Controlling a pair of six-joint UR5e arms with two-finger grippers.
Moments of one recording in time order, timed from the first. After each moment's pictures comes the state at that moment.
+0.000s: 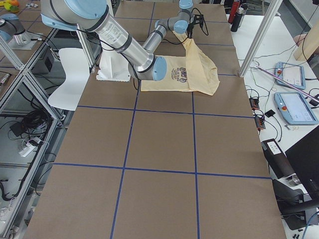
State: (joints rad) left arm -1.47 -1.45 -1.70 -2.13 -2.39 -0.08; right arm 0.60 -0.43 1.23 -1.22 1.87 1.33
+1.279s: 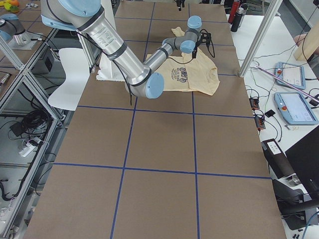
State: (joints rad) left arm -1.18 -1.48 -1.64 -2.32 -2.26 -0.40; right arm 0.82 -0.84 1.45 -1.13 2.17 1.34
